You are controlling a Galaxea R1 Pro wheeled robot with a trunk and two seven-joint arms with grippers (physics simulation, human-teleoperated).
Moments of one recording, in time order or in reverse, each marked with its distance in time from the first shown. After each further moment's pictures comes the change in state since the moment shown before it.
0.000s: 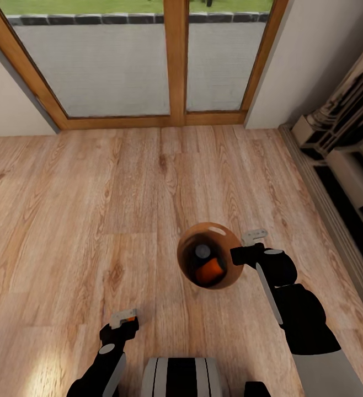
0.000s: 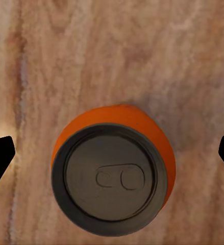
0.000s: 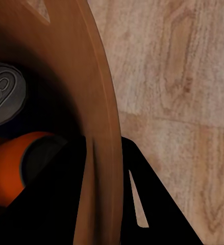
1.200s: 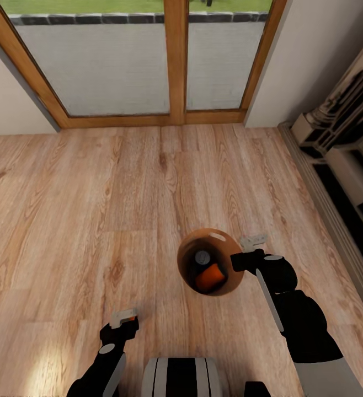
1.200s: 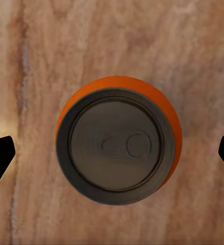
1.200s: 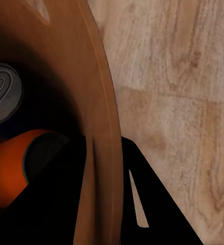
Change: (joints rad) left arm 0.000 0.000 -0.001 -0.001 0.000 0.000 0.000; right arm 0.036 -0.001 -0.003 0.000 -0.002 0.000 0.000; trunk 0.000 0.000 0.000
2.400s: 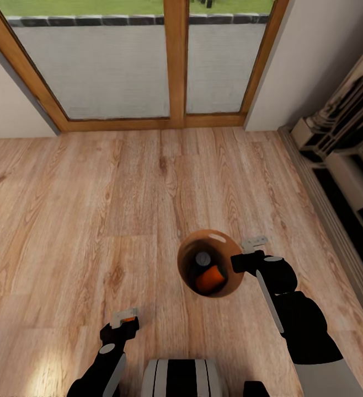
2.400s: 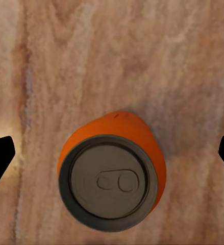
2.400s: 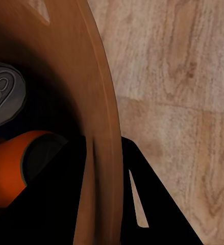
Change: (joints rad) left arm 0.000 0.000 -0.001 -0.001 0.000 0.000 -0.001; right arm 0.007 0.001 0.000 0.000 0.001 0.001 0.000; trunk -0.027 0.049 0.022
